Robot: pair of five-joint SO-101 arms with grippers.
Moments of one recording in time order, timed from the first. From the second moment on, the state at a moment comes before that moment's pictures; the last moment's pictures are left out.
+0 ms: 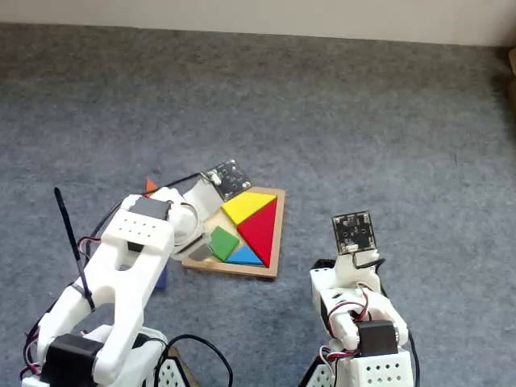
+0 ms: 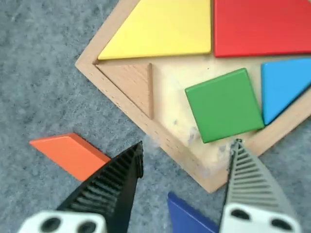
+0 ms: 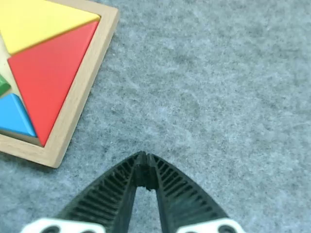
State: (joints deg) left arm 6.5 -22.2 52.2 50.7 -35.8; right arm -12.3 -103.9 96.0 65.1 6.7
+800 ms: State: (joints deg) left arm 11.0 -23.8 59.0 38.5 -34.0; right arm -12.3 -103.9 96.0 65.1 6.7
